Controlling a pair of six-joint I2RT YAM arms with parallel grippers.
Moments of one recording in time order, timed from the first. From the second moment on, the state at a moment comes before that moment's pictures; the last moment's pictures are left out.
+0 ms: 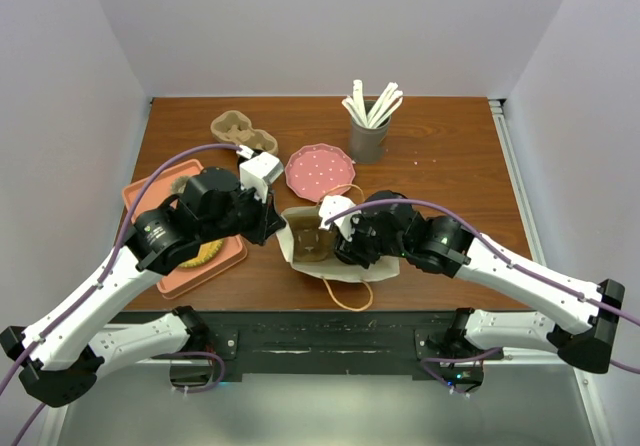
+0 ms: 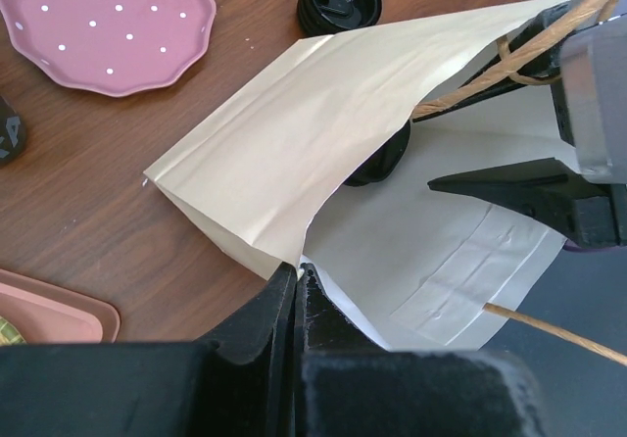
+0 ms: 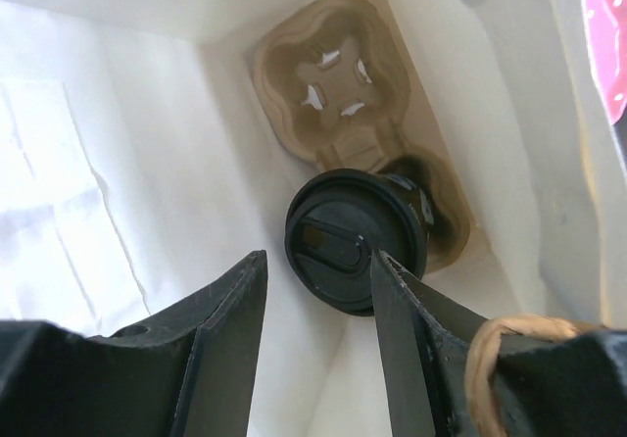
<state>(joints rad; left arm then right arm) -0.79 0.95 1.19 -0.79 0.07 -0.28 1.03 1.11 1.09 -0.69 0.03 -0.24</state>
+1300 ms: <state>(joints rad) -0.78 1.00 1.21 -0.79 0.09 -0.24 1.03 1.13 1.11 -0.66 0.03 -0.29</state>
